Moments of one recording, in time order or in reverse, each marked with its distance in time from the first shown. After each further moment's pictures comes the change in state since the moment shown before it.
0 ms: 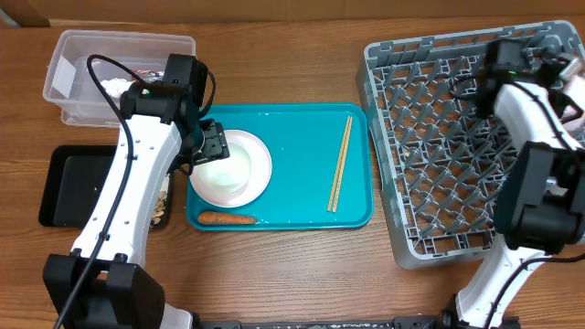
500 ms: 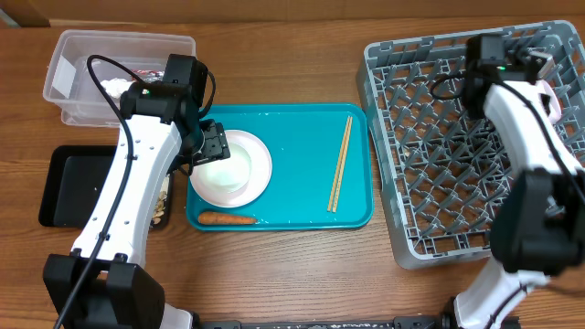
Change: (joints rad) left arm 0.000 0.000 0.000 -0.005 0.000 0.000; right arm 0.067 -0.181 -0.013 -0.154 -0.389 -0.012
